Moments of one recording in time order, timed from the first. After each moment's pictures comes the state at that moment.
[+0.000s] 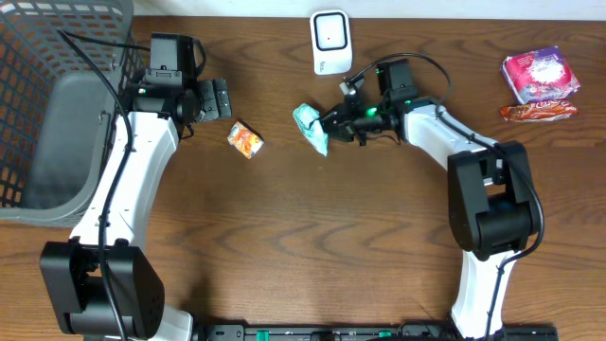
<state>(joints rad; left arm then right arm) -0.07 1.68 1.41 -0.74 -0.09 -0.22 0.26 2.14 1.41 -0.26 -1.09 0.74</state>
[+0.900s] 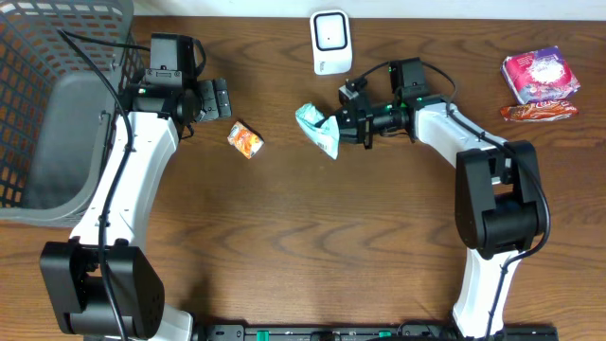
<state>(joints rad) -0.07 1.68 1.41 -0.74 -0.09 -0.22 0.21 2.14 1.41 -0.29 -1.51 0.83</state>
